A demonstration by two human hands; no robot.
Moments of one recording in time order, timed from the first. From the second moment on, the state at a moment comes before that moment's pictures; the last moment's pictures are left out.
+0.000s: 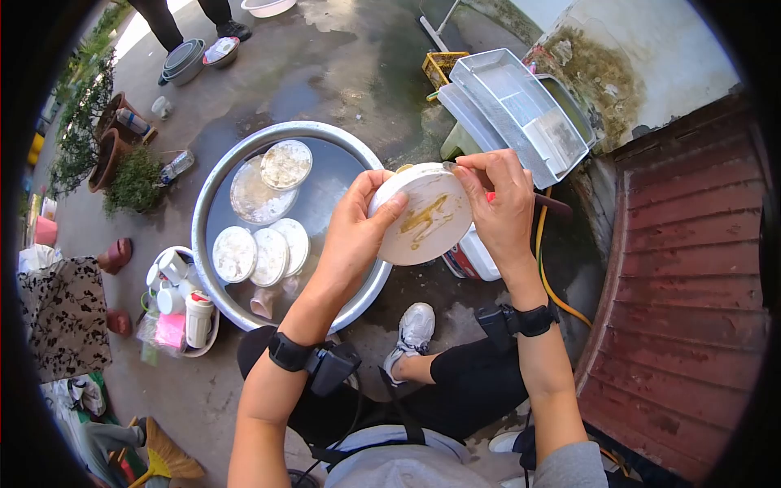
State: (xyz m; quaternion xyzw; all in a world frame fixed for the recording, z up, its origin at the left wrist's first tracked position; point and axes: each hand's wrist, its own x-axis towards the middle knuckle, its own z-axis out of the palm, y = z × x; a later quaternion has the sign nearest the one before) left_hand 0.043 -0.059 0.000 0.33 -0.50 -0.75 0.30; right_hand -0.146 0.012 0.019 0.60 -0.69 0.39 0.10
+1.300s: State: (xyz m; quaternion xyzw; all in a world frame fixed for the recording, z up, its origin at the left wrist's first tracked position) left_hand 0.044 -0.059 0.007 0.32 -0.56 -0.71 0.28; right_hand -0.146 0.010 0.024 0.68 -0.61 0.39 0.11
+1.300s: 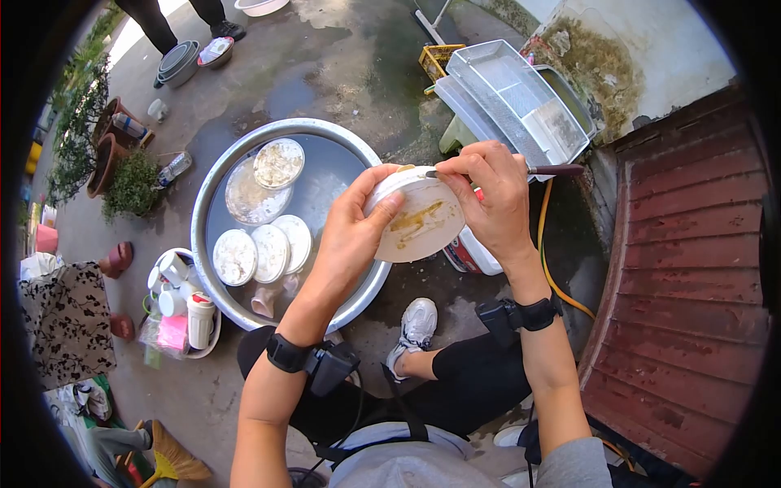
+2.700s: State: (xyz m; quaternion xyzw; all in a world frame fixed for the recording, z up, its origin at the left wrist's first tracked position) left_hand 0.052 -0.076 0.009 0.30 -0.65 -0.66 0.23; right_hand -0.165 0.015 0.008 0.64 -0.63 0.43 -0.07
